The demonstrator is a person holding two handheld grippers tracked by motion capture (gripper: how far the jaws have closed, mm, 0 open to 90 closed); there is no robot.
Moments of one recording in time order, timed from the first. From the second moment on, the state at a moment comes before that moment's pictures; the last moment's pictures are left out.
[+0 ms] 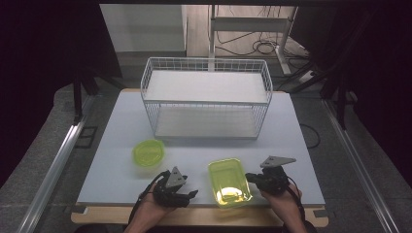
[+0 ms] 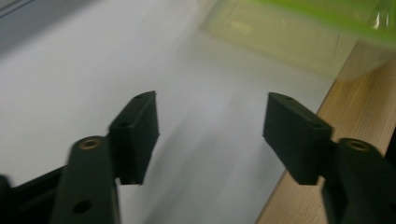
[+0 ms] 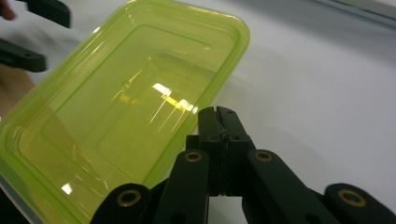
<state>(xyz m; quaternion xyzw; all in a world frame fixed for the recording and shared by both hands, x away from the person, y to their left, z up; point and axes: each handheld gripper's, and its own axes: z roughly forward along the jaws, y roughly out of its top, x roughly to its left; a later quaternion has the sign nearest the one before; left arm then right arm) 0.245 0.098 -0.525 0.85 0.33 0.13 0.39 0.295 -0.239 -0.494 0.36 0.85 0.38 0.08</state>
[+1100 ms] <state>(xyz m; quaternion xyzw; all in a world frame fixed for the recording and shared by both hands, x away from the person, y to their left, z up) 0.299 0.095 -0.518 0.85 0.34 0.15 0.37 0.220 -0.223 -0.488 0.30 0.88 0.37 0.02</state>
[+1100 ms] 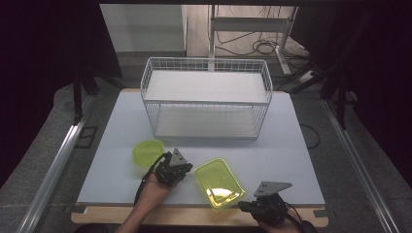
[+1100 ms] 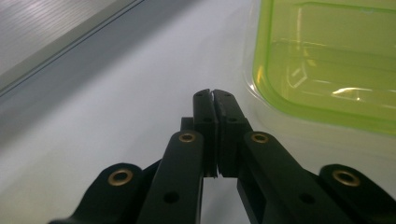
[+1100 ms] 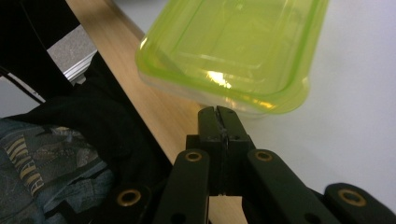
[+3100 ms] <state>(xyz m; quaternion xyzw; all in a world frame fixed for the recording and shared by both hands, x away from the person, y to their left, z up) 0.278 0.107 -0.524 0.85 0.39 0.07 0.36 0.350 -0.194 -0.512 0.32 0.89 0.32 0.04</state>
